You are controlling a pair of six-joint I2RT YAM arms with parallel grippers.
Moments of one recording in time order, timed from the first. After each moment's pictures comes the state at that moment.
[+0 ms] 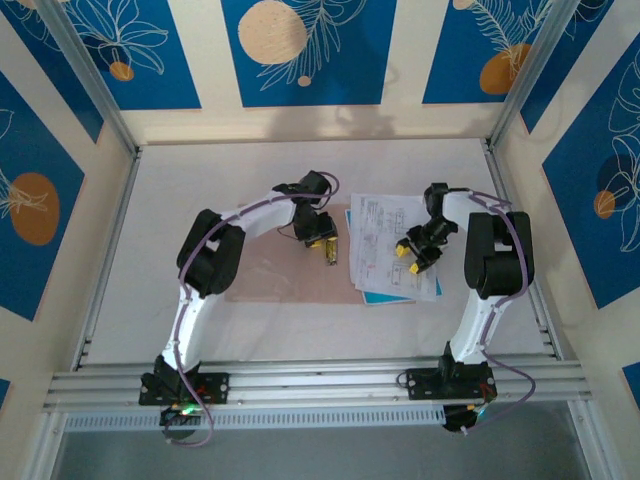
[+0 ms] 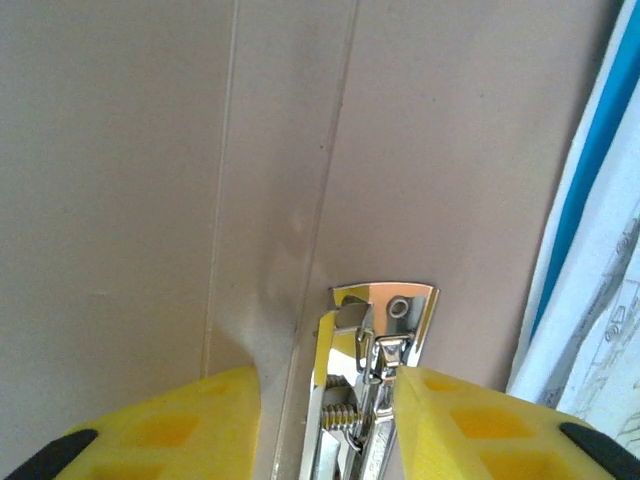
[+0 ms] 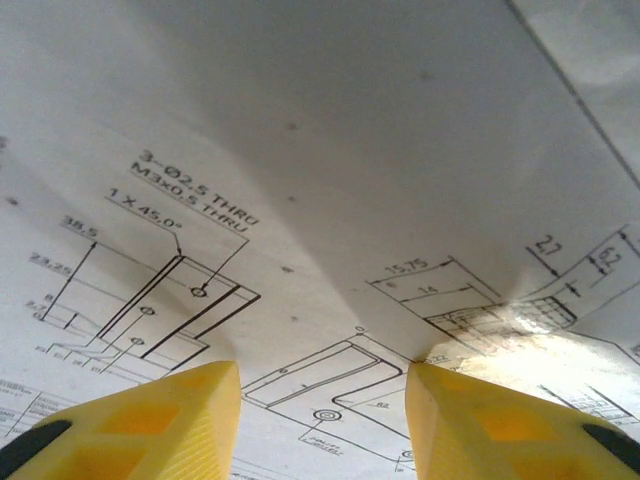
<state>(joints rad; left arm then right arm) -0.64 2.23 1.74 -0.72 0.27 -0.84 0.02 1.91 1.24 -0.99 -0.35 0.98</state>
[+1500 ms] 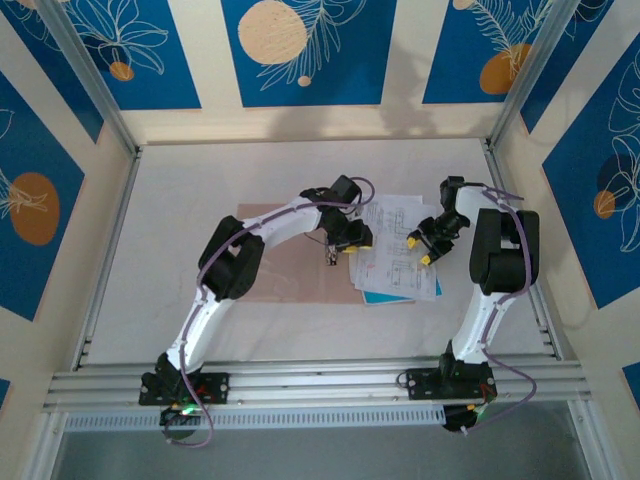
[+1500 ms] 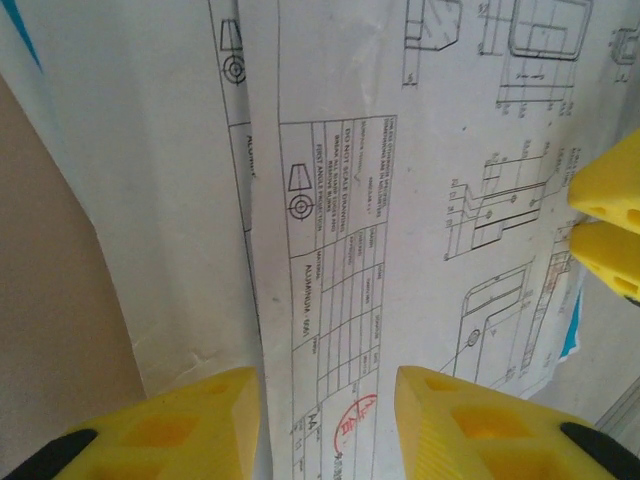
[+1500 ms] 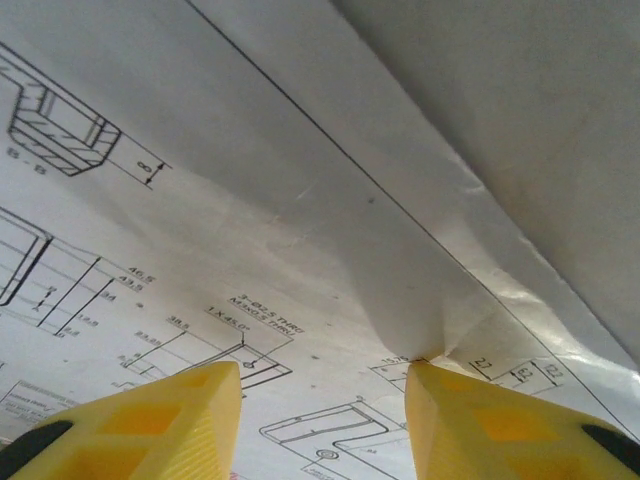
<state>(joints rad) -0.76 2.35 1.92 -0.70 0.44 -0.71 -0.08 1.95 1.30 -1.00 -0.35 0.84</state>
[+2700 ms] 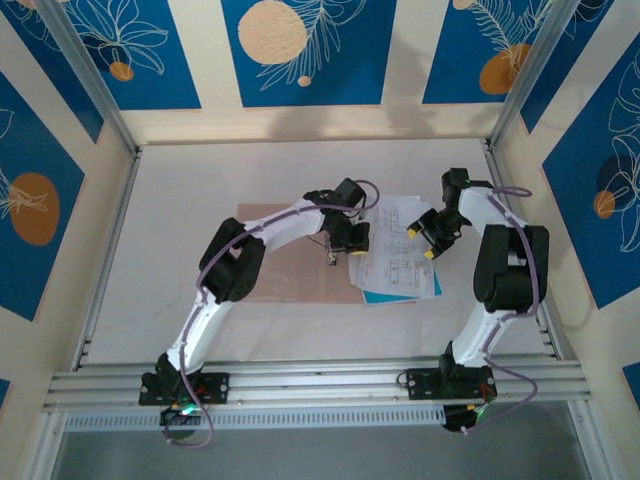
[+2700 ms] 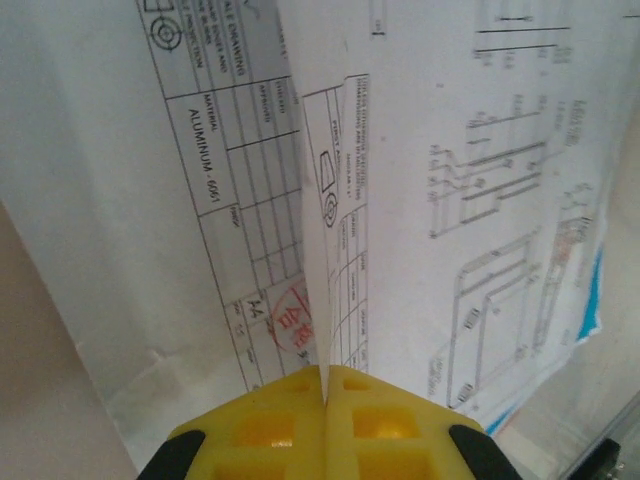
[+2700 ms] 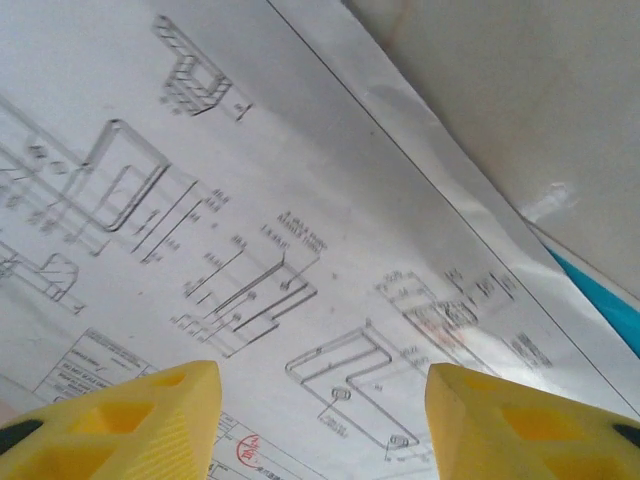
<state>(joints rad) -0.78 2.31 1.92 -0.72 0.42 -0.69 -0.05 1.76 1.27 -0.97 -0.29 0.84</state>
